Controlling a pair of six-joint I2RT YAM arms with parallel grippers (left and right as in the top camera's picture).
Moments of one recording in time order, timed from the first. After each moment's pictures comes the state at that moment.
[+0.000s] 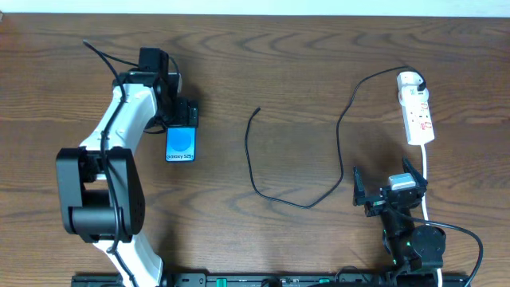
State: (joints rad) left arm -0.02 1.92 1.38 -0.83 0.06 -0.04; right arm 0.06 0.01 0.01 -0.07 -0.11 -0.14
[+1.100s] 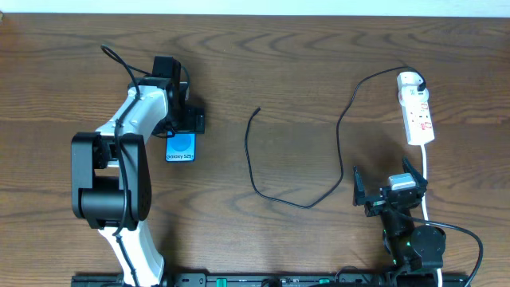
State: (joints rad) left arm -0.06 2.01 1.35 -0.77 0.02 -0.08; right arm 0.06 0.01 0.01 -0.07 -0.11 -0.14
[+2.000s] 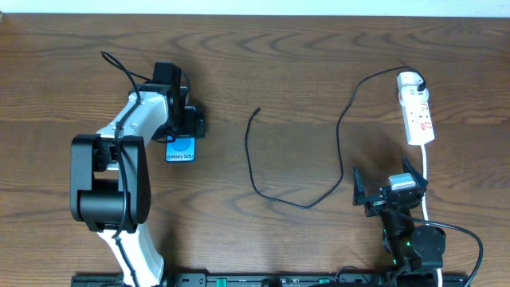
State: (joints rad) left arm -0.06 1.99 1.29 -0.71 0.02 -0.09; right arm 0.06 0.01 0.01 -0.07 -0.11 -0.14
